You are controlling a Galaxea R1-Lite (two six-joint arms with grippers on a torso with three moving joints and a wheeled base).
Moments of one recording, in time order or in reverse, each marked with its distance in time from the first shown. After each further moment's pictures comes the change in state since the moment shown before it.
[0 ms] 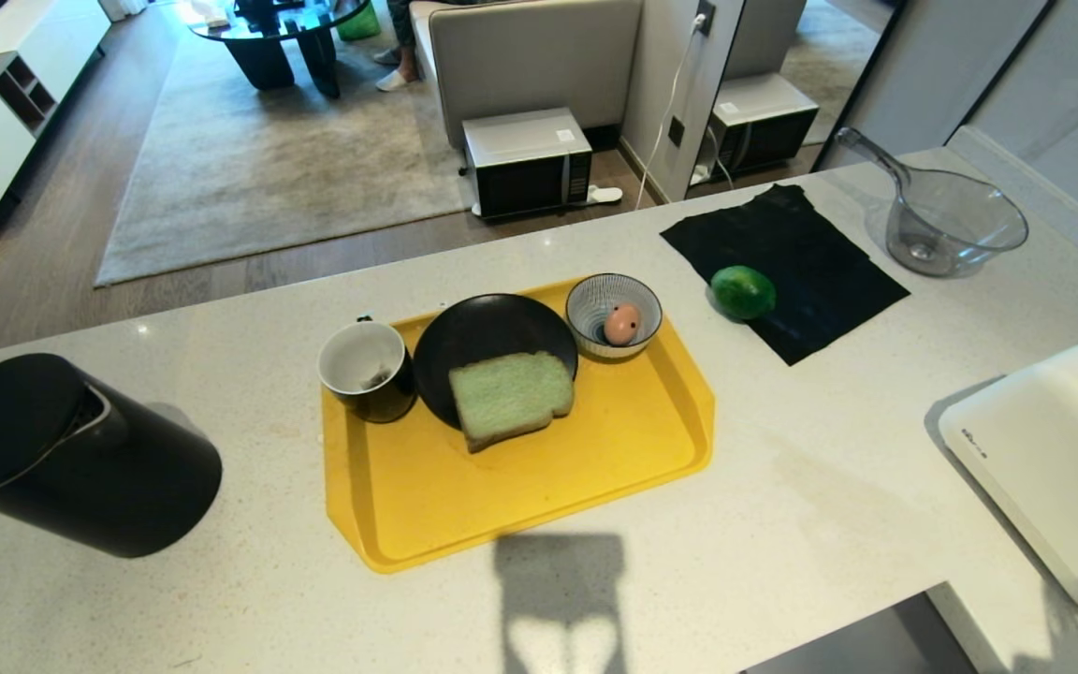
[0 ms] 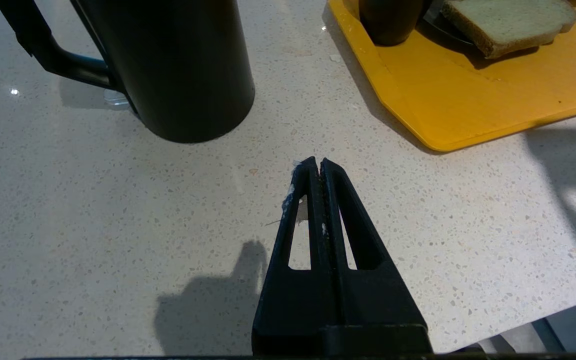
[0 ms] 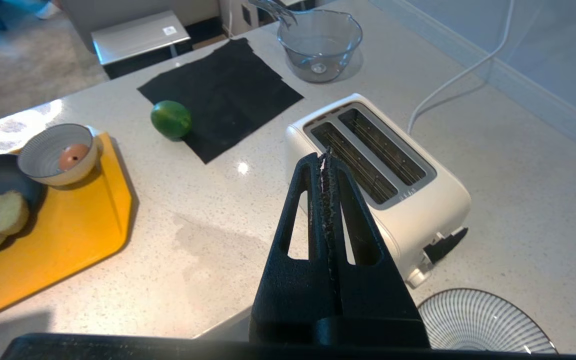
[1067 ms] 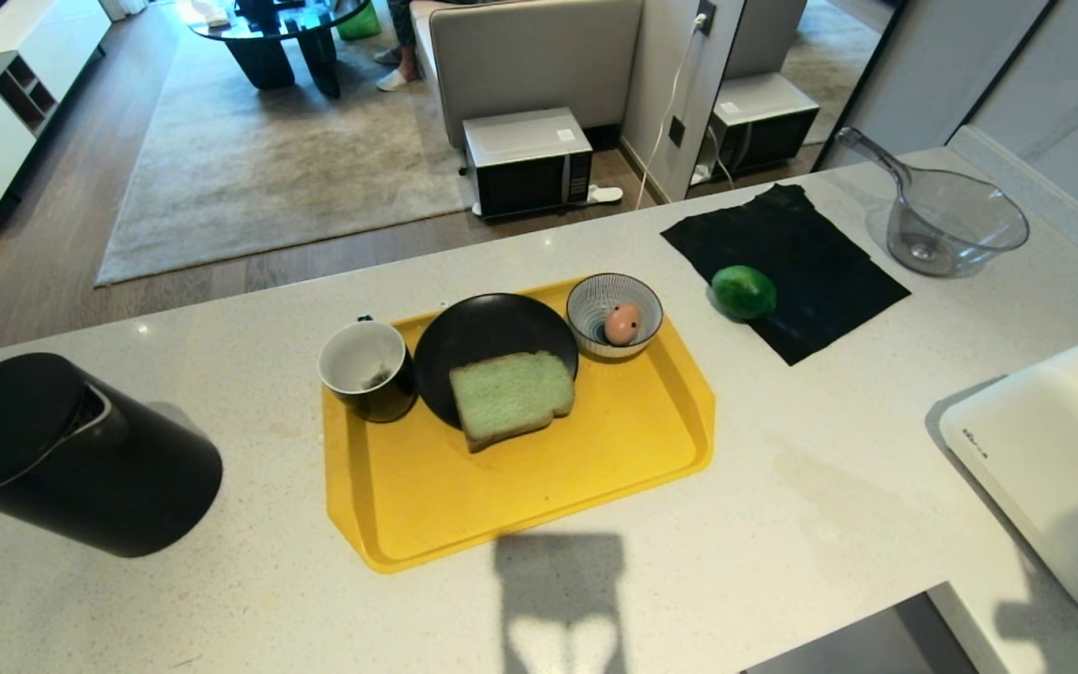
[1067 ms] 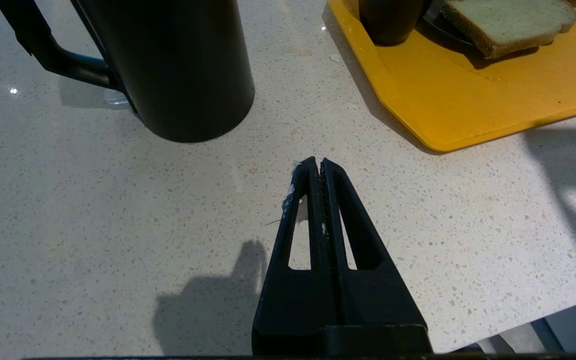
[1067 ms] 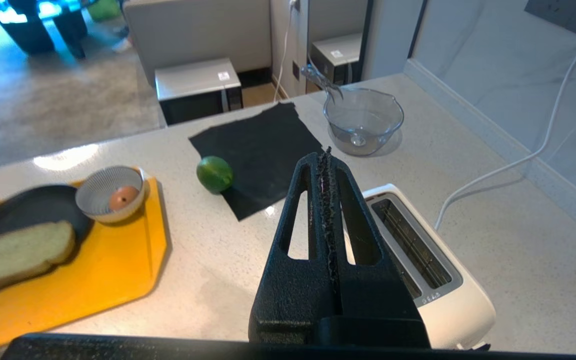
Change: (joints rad) left arm 0.000 0.000 0.000 0.000 0.000 0.000; right arm 0.244 0.116 -0.120 -0.161 -0.073 -0.177
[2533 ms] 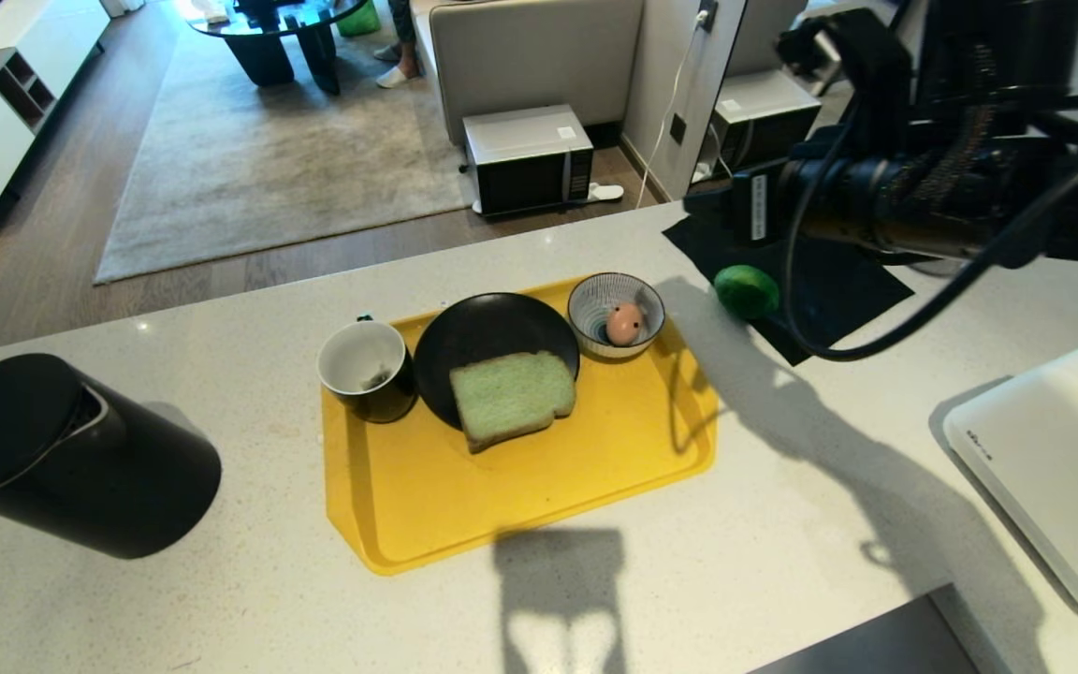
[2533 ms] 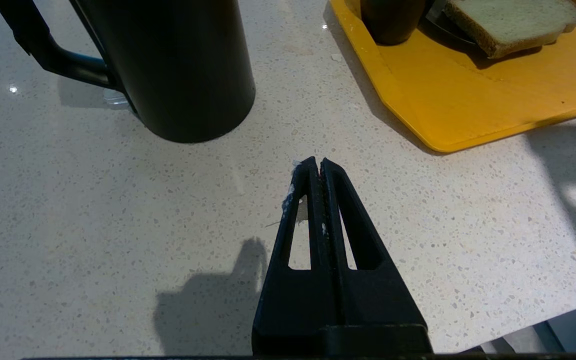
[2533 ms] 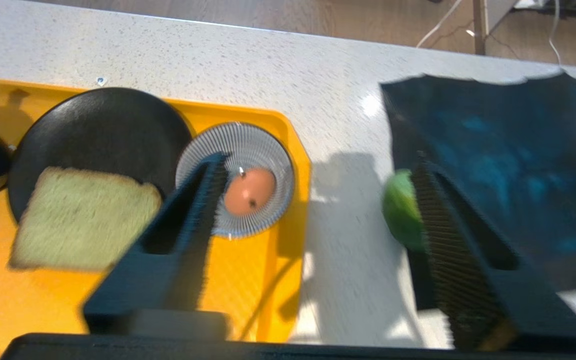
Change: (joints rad) left arm 0.000 0.000 0.000 0.000 0.000 0.000; right arm 0.168 1.339 -0.838 -0.019 0.223 -0.081
